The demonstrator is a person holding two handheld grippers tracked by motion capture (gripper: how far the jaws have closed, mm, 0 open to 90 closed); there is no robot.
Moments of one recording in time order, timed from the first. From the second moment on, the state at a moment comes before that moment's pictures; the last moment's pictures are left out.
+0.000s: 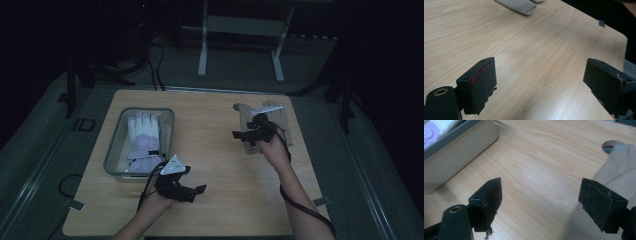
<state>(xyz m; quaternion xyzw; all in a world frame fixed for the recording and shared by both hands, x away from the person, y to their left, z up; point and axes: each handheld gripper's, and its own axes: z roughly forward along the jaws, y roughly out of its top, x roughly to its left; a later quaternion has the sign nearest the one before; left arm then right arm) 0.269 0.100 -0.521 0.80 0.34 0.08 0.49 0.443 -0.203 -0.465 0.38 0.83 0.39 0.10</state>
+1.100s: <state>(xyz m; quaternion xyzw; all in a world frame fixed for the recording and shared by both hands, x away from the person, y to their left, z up) 0.260 0.100 -0.555 0.77 0.33 0.10 0.54 0.527 -0.245 -0.508 0.47 0.80 0.32 0.20</state>
